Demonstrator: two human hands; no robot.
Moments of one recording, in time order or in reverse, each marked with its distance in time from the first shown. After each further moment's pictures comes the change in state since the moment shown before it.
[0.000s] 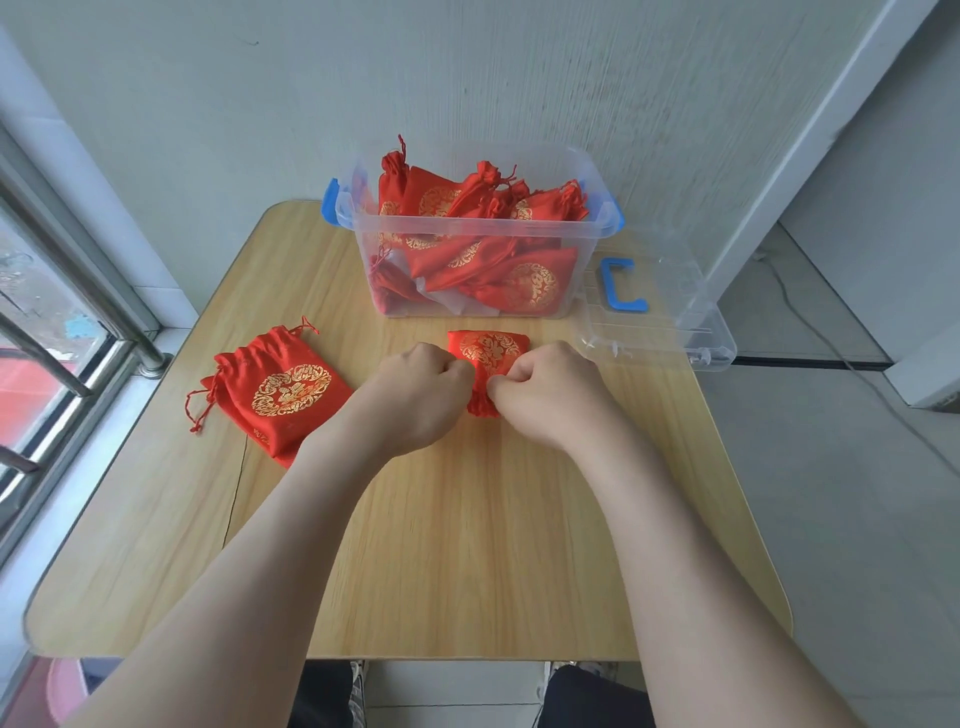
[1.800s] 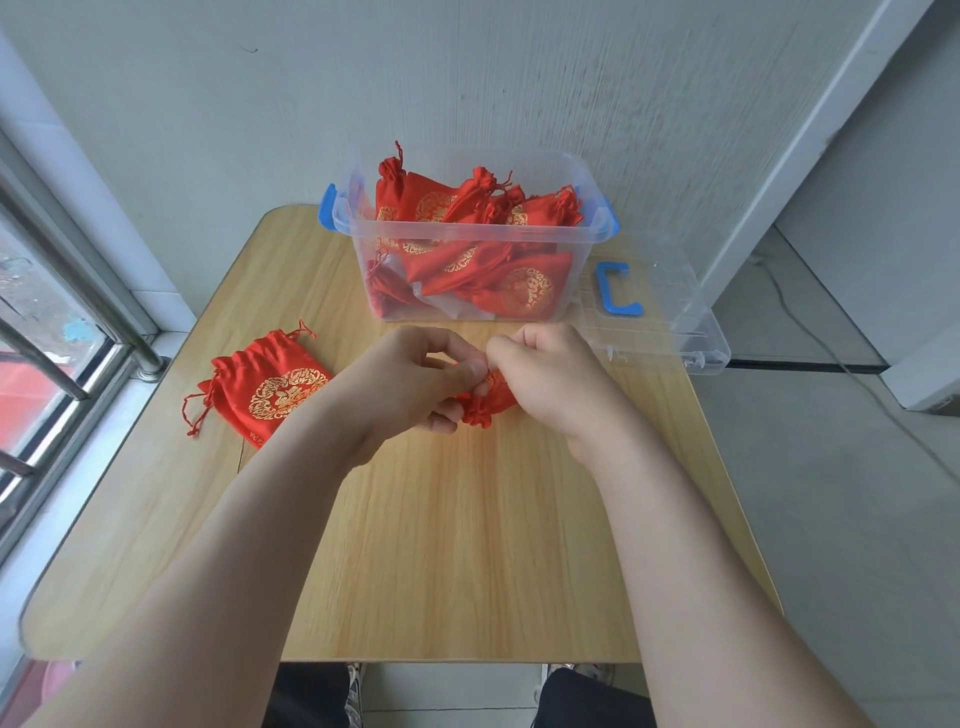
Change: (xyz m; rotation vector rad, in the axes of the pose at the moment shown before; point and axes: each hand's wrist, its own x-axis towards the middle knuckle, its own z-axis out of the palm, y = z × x) left_hand -0.002 -0.006 -0.013 -0.574 -0.159 0.045; right_hand -0.011 -0.018 -0.018 0.365 -0.019 -0.052
